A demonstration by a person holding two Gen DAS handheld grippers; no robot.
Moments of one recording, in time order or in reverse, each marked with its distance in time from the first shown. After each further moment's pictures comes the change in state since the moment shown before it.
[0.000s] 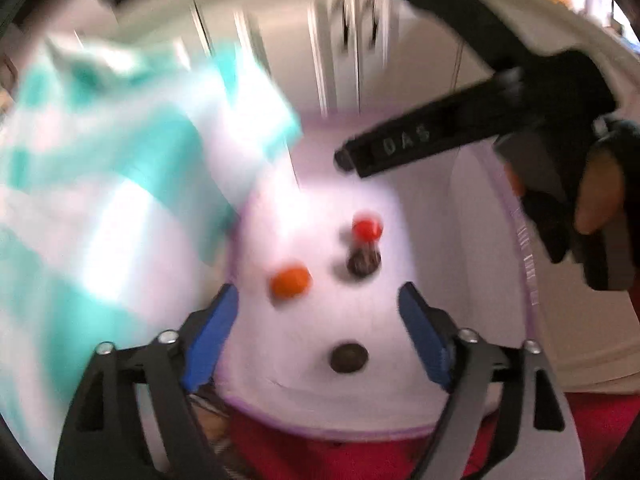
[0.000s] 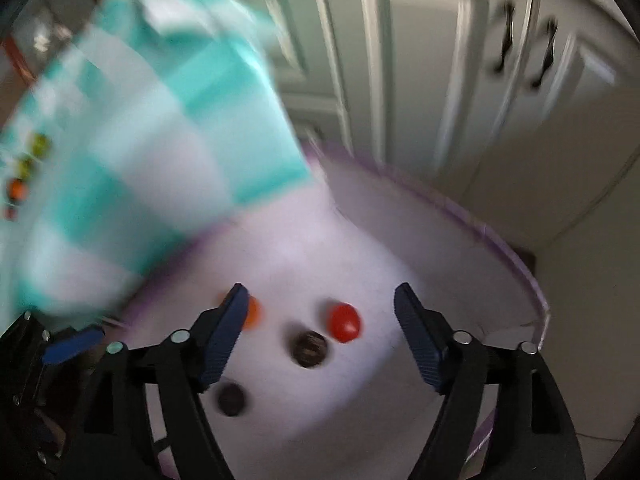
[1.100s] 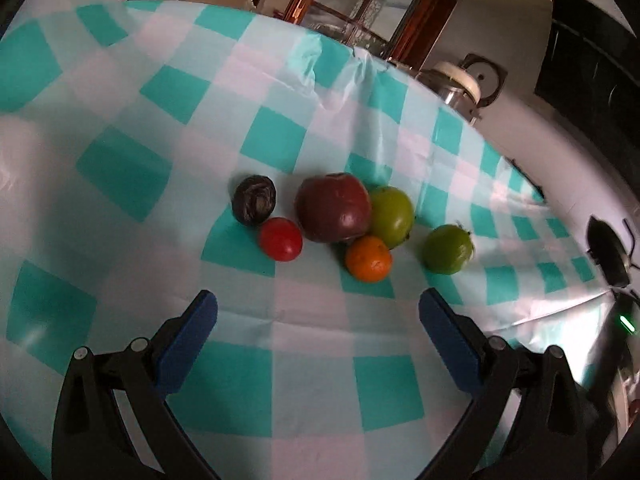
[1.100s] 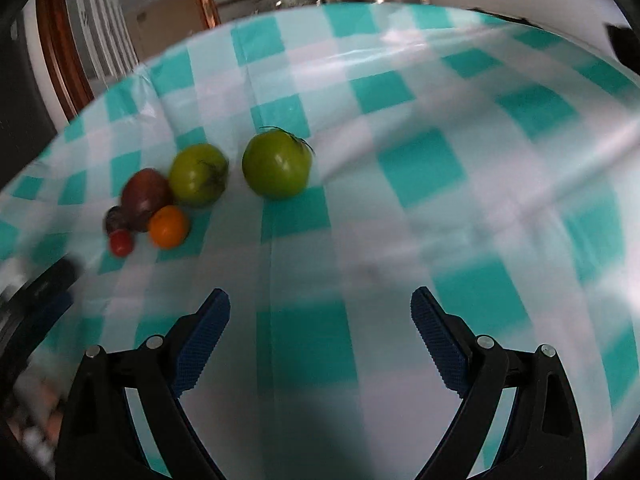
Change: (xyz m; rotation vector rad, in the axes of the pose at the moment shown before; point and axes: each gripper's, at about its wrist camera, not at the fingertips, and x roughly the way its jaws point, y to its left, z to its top) left arm -0.210 0.487 -0.242 -1.322 -0.377 0.601; right arm 0.147 0.513 0.147 -0.476 -0.061 0.290
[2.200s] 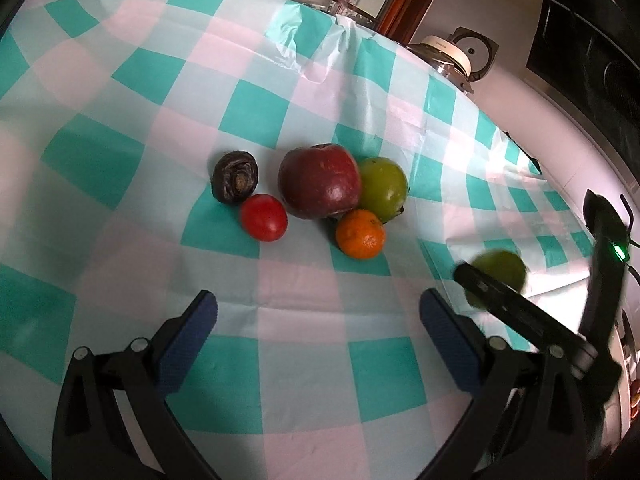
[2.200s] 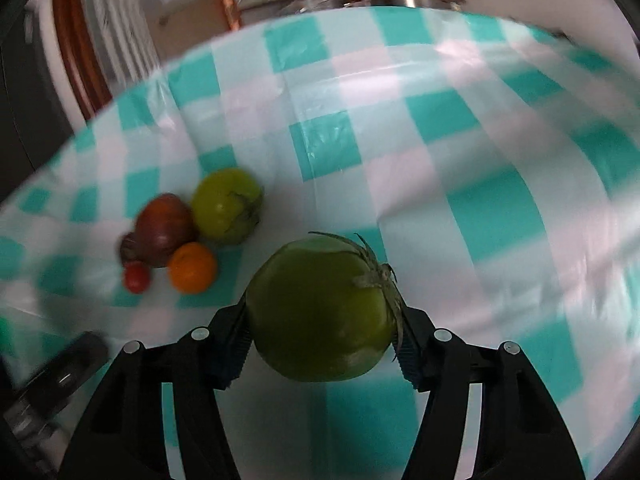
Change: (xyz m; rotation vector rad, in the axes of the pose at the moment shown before) left arm 0.019 -0.012 -0.008 0.056 0.092 -0.013; right arm 0.014 0.003 0.014 0.040 -0.042 0.128
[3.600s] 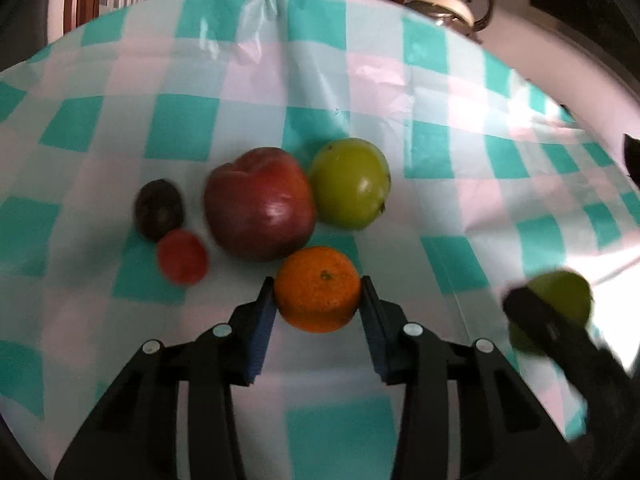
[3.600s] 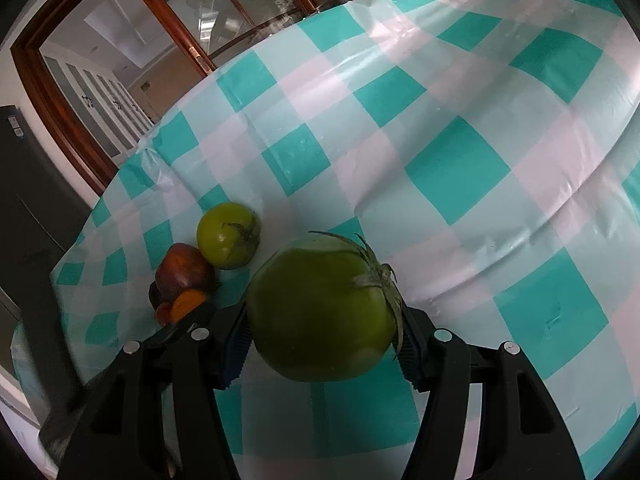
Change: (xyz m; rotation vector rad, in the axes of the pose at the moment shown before) left arm 0.052 -0.061 0.013 0.158 0.056 0.147; right arm -0.008 -0.021 -0.004 0.215 -0.054 0.109
